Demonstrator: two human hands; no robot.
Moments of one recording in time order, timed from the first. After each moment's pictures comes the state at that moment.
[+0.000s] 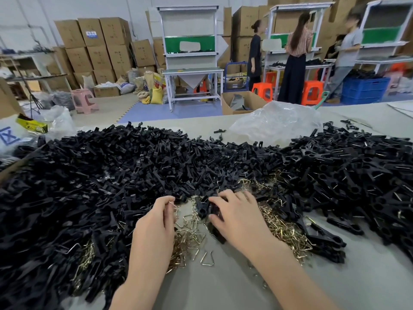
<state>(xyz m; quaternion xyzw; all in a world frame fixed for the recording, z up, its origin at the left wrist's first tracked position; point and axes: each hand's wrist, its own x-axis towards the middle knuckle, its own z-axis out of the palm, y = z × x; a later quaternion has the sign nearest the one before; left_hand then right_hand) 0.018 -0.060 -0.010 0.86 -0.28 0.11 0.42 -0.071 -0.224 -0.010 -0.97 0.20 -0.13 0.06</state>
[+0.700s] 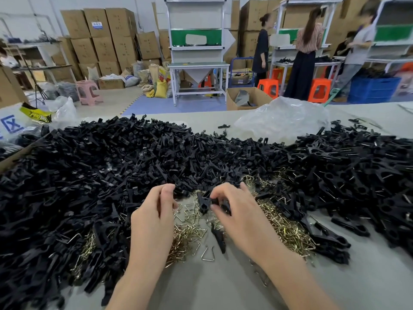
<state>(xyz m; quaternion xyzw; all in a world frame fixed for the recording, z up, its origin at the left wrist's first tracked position) 0.019 -0.060 -0.003 0.80 -0.25 0.10 0.54 -0.086 -0.211 0.000 -0.92 0.13 -0.26 0.26</state>
